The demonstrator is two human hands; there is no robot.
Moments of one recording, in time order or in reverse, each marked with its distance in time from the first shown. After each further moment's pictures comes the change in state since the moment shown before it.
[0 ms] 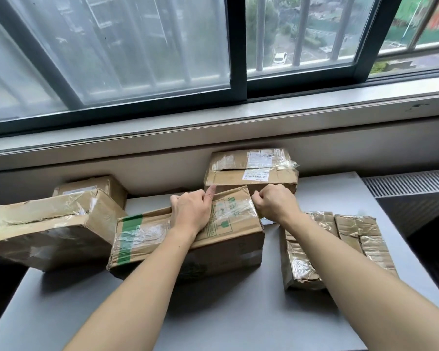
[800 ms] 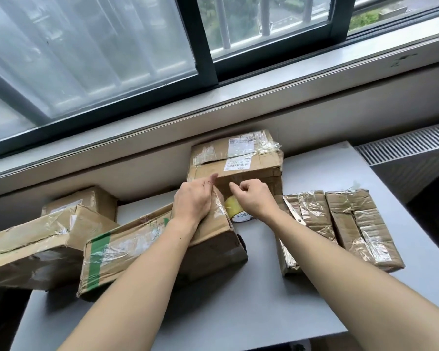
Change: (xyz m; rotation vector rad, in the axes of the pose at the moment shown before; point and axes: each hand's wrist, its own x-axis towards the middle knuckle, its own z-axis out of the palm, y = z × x) left_hand 0.018 0.051 0.006 -0.175 0.029 0.101; right_hand -0.003 0.011 0.026 0.582 -0.040 0.161
